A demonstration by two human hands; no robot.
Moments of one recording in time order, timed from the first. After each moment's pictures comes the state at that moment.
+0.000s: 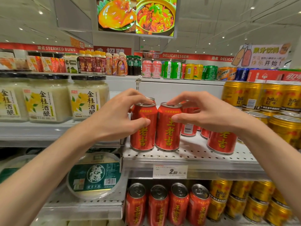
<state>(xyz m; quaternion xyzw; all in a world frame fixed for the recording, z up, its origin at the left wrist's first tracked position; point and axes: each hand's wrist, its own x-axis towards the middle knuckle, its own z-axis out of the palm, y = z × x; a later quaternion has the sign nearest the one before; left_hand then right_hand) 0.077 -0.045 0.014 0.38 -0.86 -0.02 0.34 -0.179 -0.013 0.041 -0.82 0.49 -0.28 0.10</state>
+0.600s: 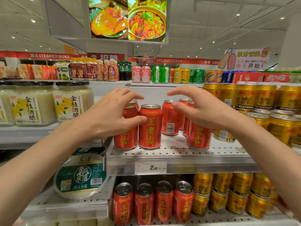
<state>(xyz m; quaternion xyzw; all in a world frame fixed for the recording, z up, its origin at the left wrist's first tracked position) 0.049 -0.033 0.028 0.39 -0.87 0.10 0.29 -0.217 0.006 0.046 -0.80 0.52 -0.28 -0.10</state>
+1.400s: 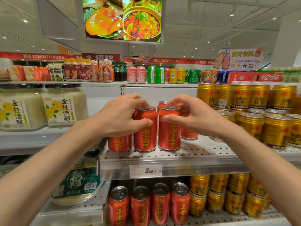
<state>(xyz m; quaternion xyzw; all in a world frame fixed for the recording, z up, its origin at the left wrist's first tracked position) 0.015 -0.044 0.030 0.38 -0.88 0.09 0.26 -0.228 -0.006 0.026 -0.78 0.52 -0.34 0.04</state>
